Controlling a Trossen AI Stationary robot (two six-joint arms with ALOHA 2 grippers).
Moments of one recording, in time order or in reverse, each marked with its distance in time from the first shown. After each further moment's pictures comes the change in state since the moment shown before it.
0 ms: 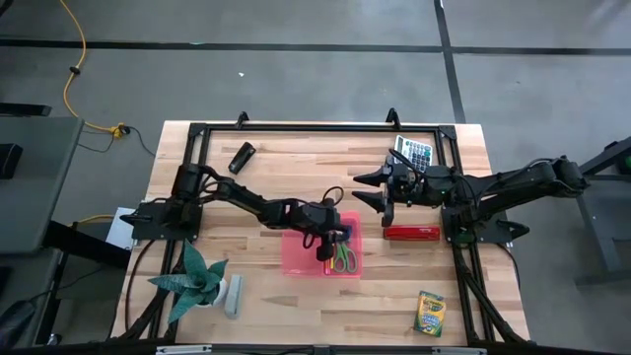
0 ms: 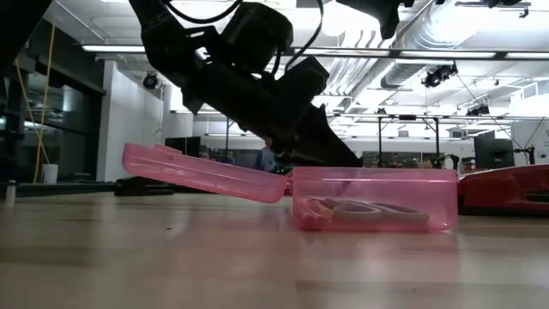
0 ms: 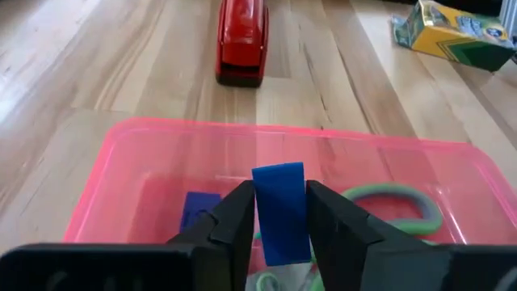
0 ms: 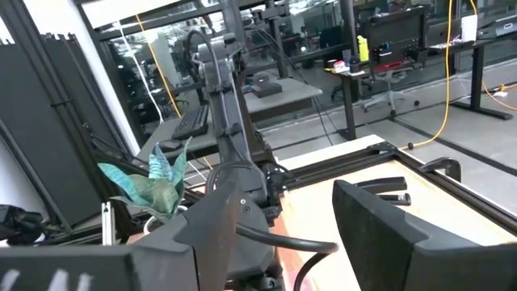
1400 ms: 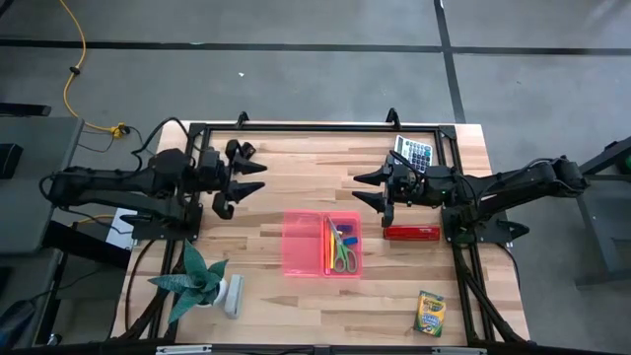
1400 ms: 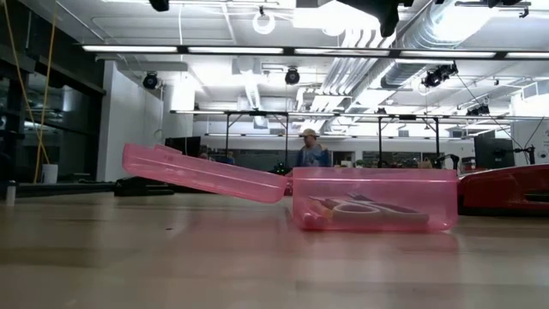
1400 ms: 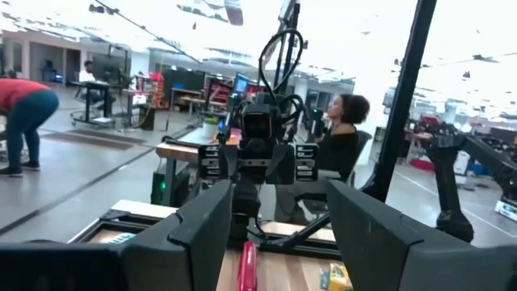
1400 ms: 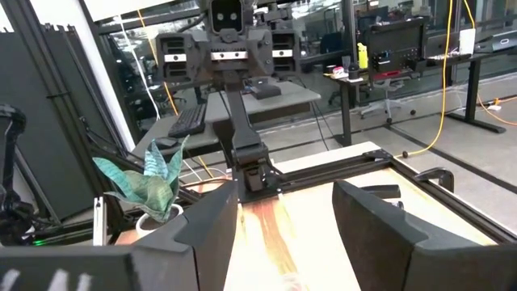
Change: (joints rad) left arm 0.108 -1.307 -0.434 -0.163 0.007 -0.029; right arm 0.000 0.000 0.000 0.006 0.002 -0.052
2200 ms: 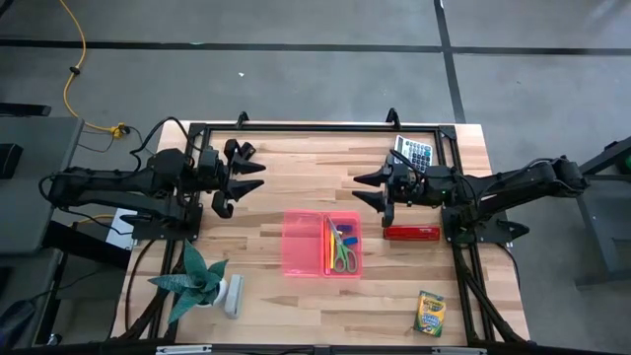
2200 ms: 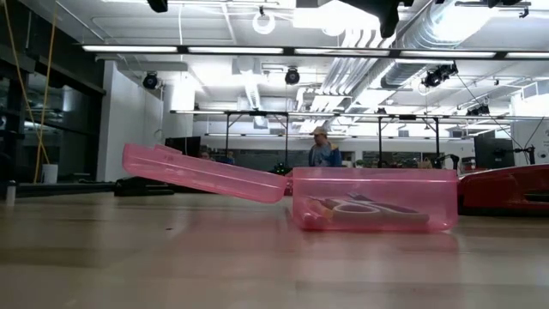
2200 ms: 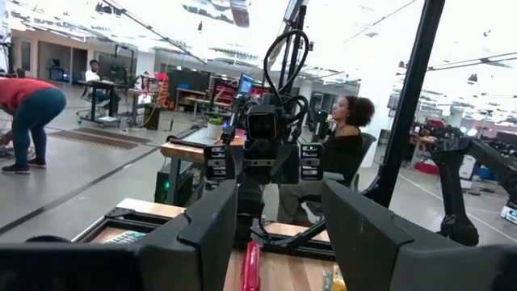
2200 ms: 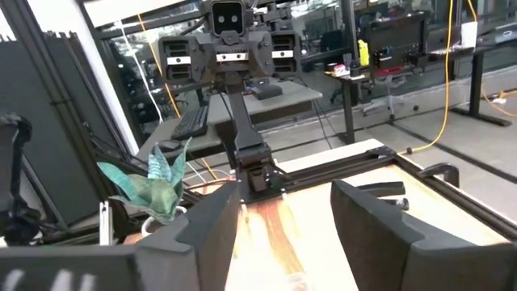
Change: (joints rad) left arm 0.000 -0.019 -0.008 -0.008 -0.013 -0.008; right arm 0.000 0.000 0.000 0.001 -0.002 0.032
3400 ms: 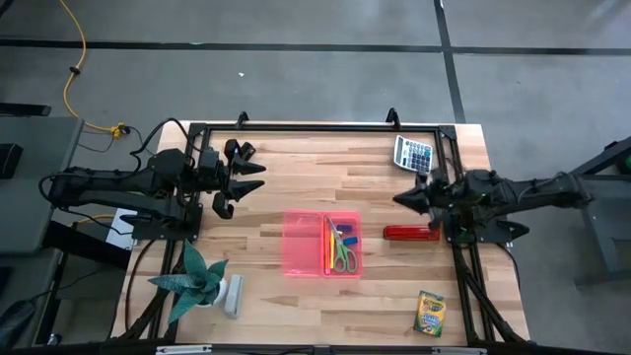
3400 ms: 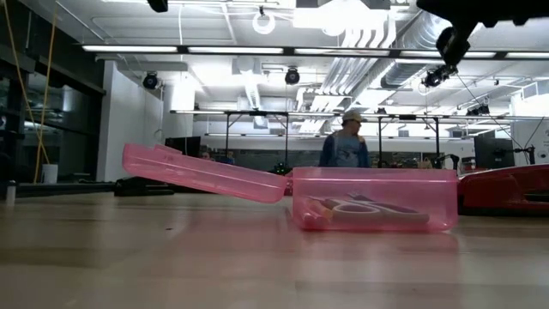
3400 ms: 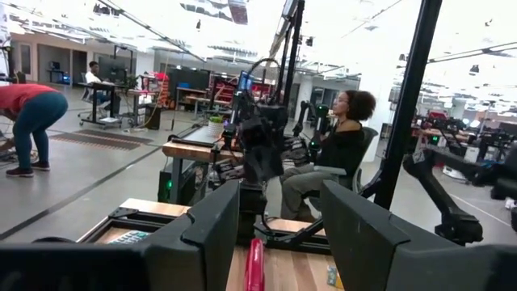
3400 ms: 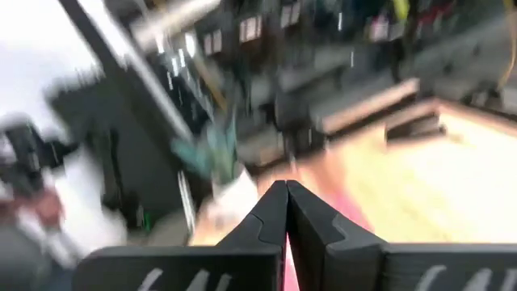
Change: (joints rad) left arm 0.000 0.001 0.001 -0.010 0.004 0.027; right arm 0.010 -0.582 -0.283 -0.324 -0.132 0.245
